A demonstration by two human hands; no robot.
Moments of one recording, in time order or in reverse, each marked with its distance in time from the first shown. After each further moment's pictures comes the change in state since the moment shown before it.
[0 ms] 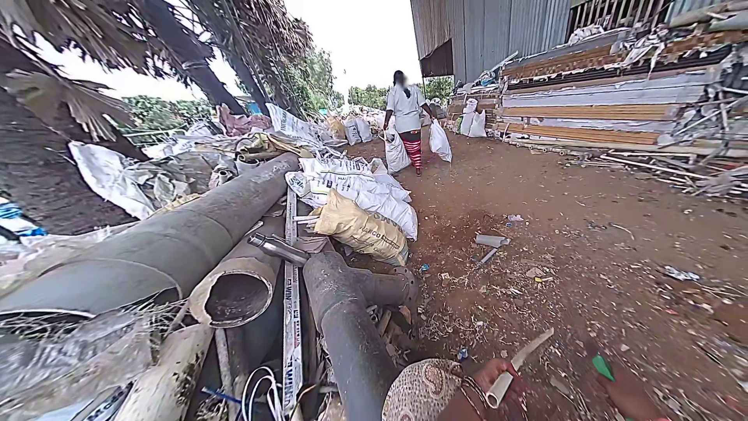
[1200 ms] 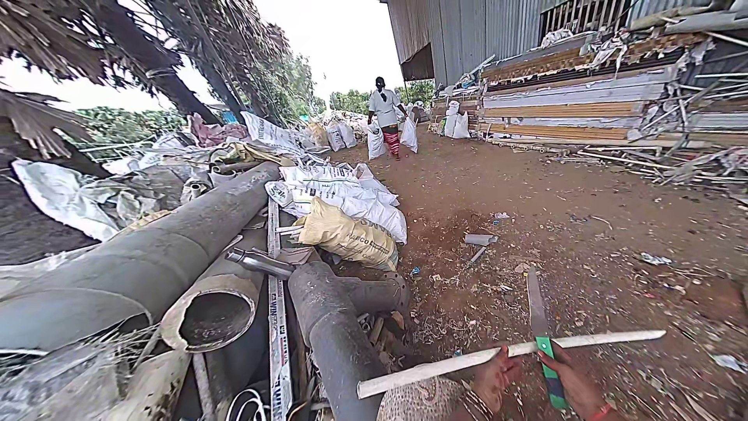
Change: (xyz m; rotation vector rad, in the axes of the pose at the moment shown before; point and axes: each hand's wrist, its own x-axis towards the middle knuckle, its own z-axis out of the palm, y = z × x) left_hand -0.001 -0.010 0.040 -0.238 0.301 0.502; right_hand -0.051 -0.069 0.057 1.011 -0.066 -0.165
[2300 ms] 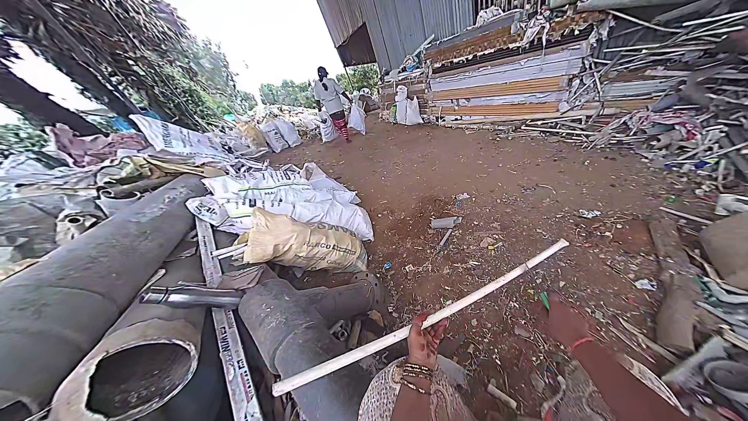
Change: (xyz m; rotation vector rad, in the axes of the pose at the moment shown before) left_hand 0.002 0.070 -0.036 -0.212 0.338 0.103; right_hand 0.009 -0.050 -0.049 -1.380 0.165 0.210
